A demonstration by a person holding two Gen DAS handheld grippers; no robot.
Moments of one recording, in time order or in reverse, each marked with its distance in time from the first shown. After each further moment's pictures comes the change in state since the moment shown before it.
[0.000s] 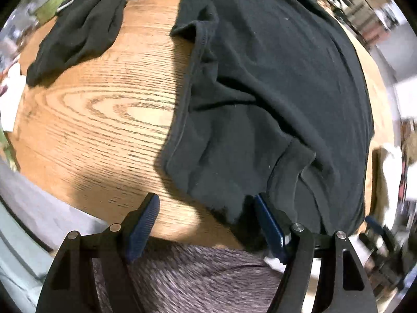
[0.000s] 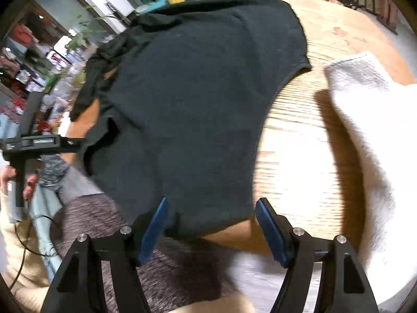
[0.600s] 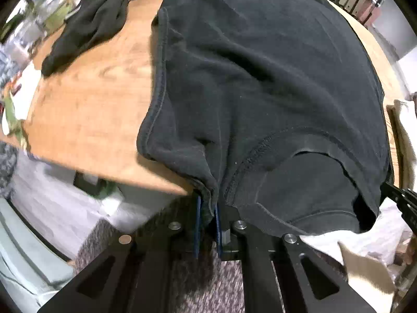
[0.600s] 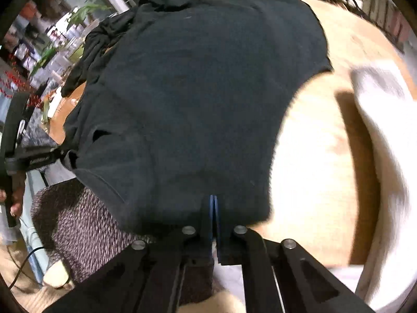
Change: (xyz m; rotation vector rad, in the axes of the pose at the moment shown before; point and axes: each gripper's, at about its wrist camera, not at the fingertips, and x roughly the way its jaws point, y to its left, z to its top) left arm 0.012 -0.003 -0.104 0.112 -0.059 0.102; right arm 0.002 -0.009 -0.023 -0.128 0.096 -0.041
